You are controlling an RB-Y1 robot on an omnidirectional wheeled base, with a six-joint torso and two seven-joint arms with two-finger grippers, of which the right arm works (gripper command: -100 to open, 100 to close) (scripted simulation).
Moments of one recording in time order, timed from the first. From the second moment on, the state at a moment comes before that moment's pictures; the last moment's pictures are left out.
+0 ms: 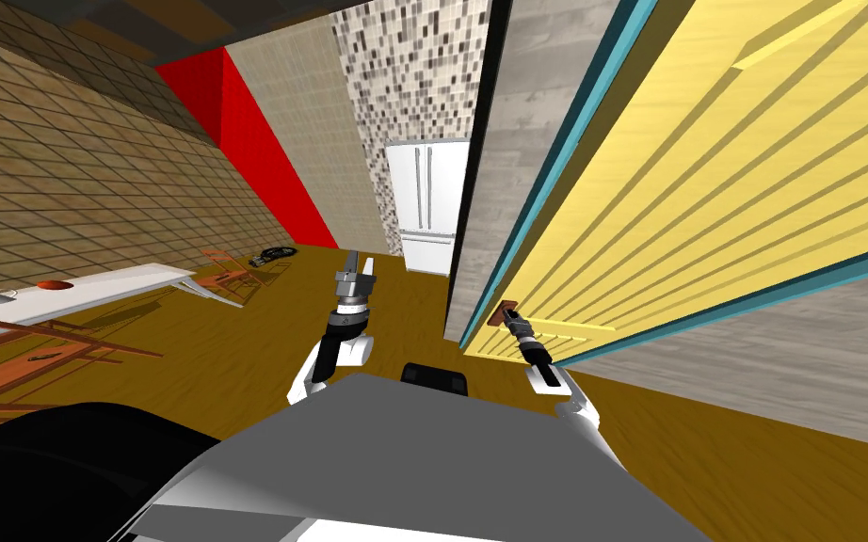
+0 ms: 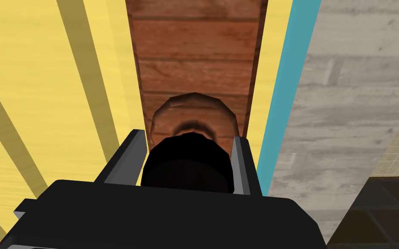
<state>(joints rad) 0.08 -0.38 -0.11 -1.19 0.30 -0.50 0.88</state>
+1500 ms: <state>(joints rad) 0.09 -0.34 -0.10 -1.21 0.10 -0.41 0.86</state>
